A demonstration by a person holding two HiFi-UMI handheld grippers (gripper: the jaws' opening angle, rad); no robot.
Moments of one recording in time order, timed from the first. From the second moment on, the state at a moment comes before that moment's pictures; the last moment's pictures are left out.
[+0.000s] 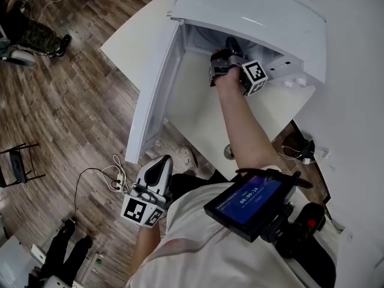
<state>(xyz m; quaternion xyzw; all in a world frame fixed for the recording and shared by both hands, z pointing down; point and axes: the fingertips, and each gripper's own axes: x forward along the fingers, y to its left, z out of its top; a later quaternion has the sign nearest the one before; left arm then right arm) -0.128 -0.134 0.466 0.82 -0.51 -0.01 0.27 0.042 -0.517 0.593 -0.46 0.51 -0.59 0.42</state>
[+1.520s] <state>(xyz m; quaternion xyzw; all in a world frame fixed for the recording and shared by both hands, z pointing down) -0.134 -0.133 0.461 0.82 -0.50 -0.03 0.27 0.039 -0.500 0.599 -0.46 0.47 -0.67 0.34</state>
